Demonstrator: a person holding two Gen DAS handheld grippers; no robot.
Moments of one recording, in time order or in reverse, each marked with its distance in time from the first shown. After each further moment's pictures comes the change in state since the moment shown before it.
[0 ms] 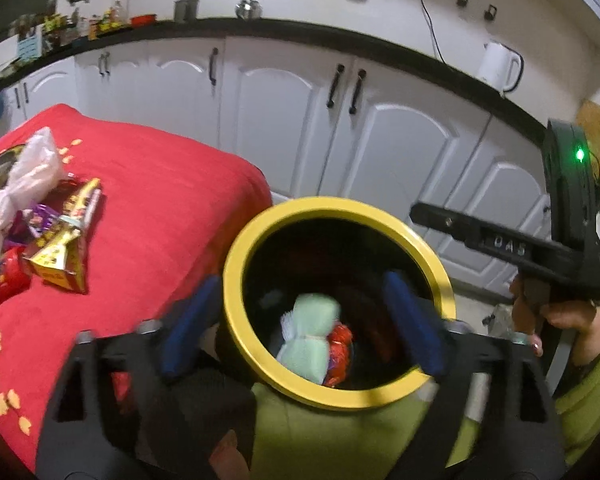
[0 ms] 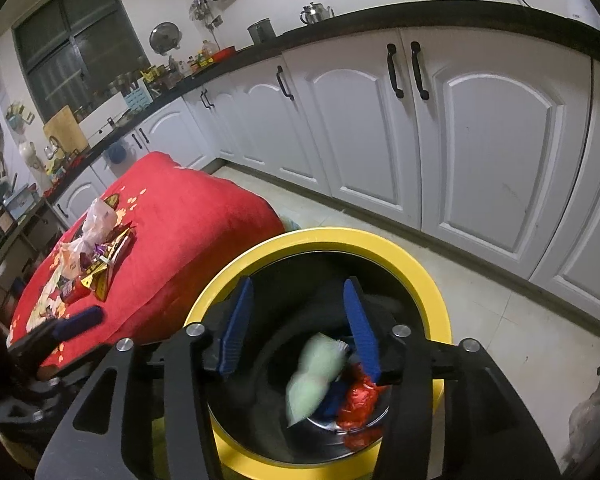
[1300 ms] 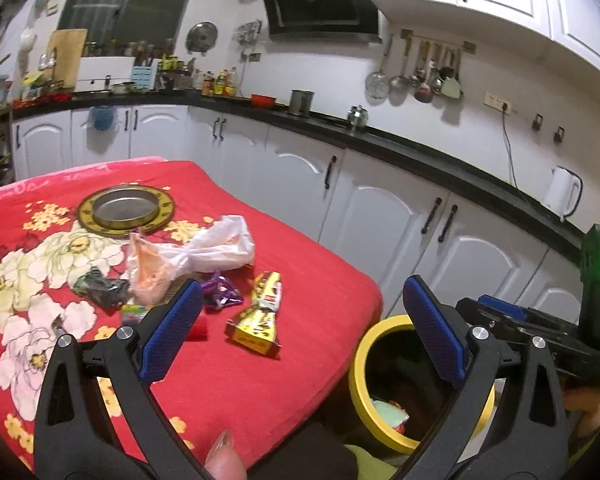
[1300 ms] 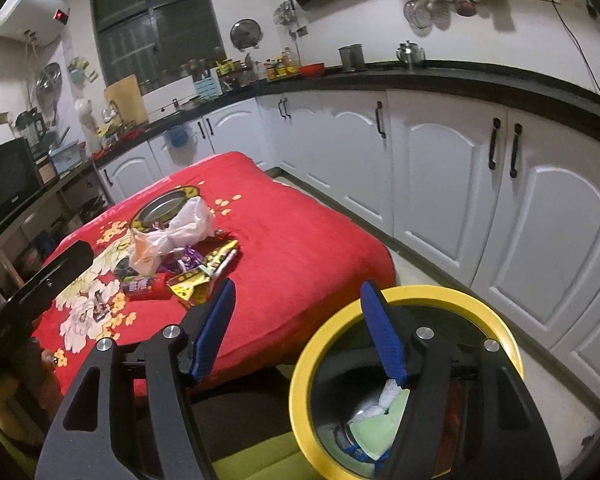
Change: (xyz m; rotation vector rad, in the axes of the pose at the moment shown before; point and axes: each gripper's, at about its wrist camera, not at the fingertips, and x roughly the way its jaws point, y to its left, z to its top) left arm -0.124 0.095 0.016 -0.221 -0.351 0.256; right arm -0.020 0.143 0.019 -0.240 -0.064 0.122
